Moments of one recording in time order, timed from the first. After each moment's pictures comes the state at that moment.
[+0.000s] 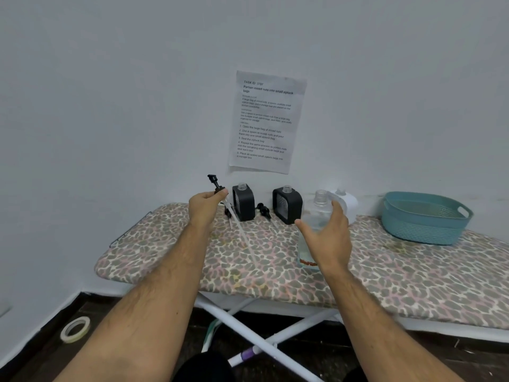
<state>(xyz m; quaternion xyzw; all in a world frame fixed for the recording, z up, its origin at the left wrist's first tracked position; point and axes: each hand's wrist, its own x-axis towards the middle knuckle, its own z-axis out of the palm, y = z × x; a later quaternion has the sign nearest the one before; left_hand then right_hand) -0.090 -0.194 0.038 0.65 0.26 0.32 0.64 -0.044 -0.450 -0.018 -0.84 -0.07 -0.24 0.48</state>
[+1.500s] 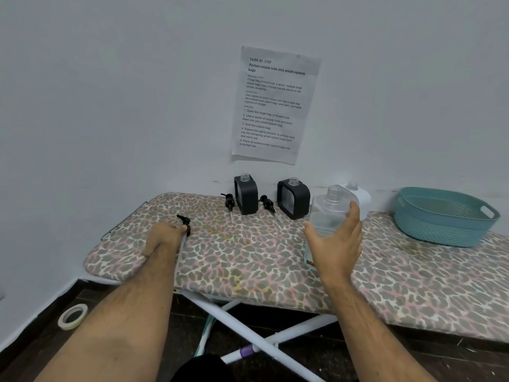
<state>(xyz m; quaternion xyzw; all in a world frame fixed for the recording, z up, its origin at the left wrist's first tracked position) -0.101 -0.076 -0.067 0.77 0.51 0.19 0.34 -0.038 -0.431 -0.039 -0.82 -0.04 -0.31 0.48</state>
